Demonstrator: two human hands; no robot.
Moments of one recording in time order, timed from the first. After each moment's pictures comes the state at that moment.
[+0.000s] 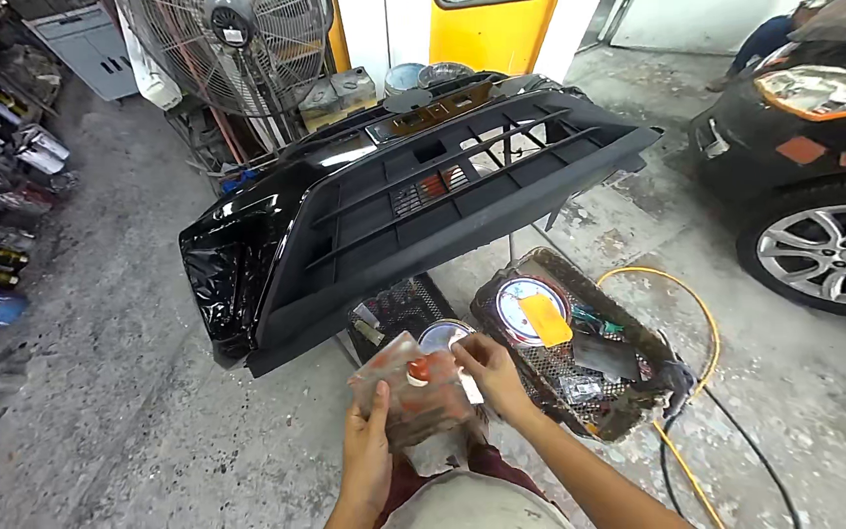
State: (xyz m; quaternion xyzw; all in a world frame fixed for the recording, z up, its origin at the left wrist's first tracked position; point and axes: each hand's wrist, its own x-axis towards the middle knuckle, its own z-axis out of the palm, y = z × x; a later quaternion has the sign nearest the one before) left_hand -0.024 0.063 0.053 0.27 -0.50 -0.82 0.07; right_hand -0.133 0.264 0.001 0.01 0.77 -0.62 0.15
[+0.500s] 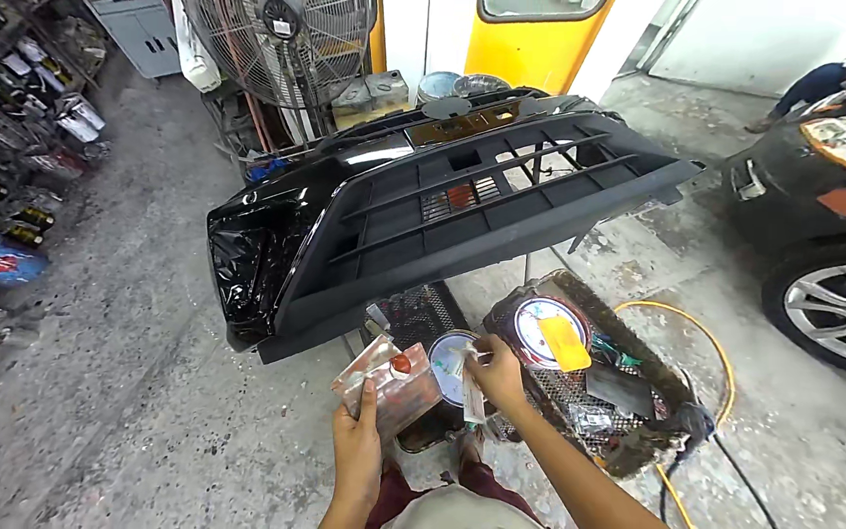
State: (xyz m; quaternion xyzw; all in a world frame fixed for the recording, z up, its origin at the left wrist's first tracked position) left_hand -0.024 0.039 0.034 0.32 -0.53 -0.77 0.16; right_hand -0.170 0.256 -0.050 0.04 0.89 -0.43 0.13
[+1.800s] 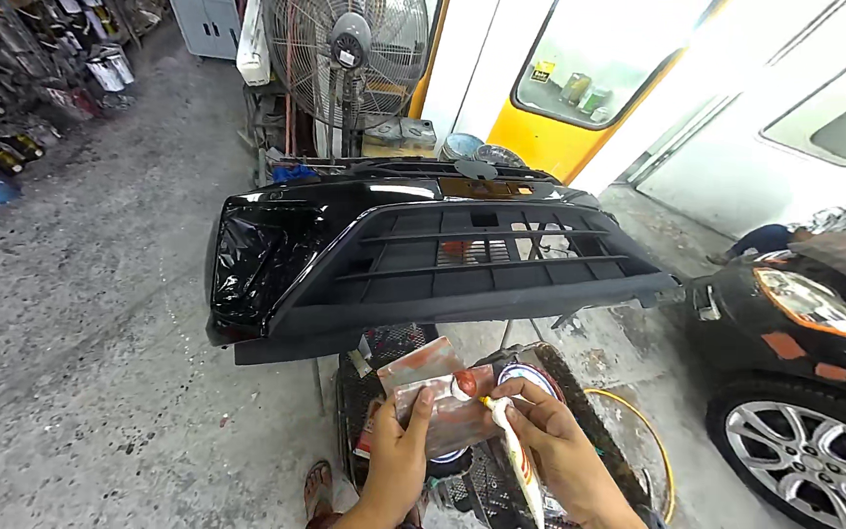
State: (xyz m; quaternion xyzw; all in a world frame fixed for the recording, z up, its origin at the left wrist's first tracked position) left_hand -0.071 0.086 0.088 0.16 -0.51 -0.82 0.17; right_hand -0.160 0.280 0.131 -0.14 0.68 -0.68 0.23
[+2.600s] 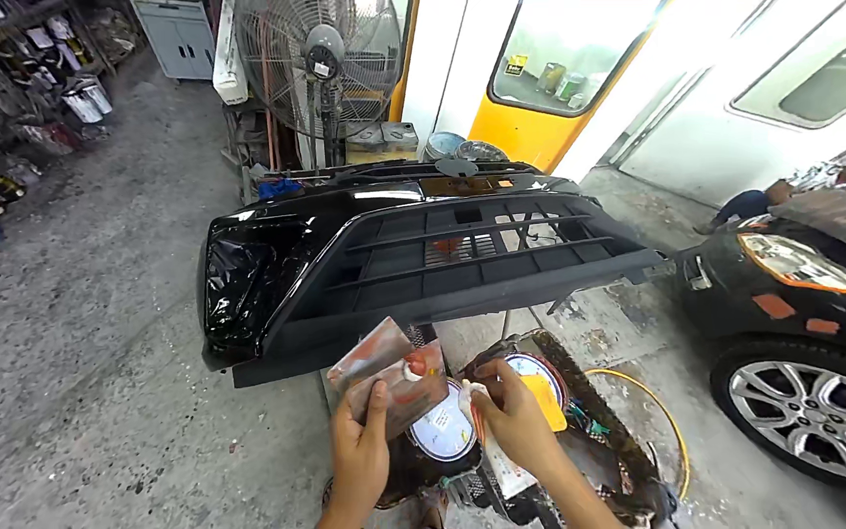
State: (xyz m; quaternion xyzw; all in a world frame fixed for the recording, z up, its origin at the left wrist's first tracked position) left_hand -0.069 0.047 0.078 0.15 -0.60 -0.72 0.30; right_hand -0.169 0.257 0.091 -0.10 0.89 -0.42 0.15
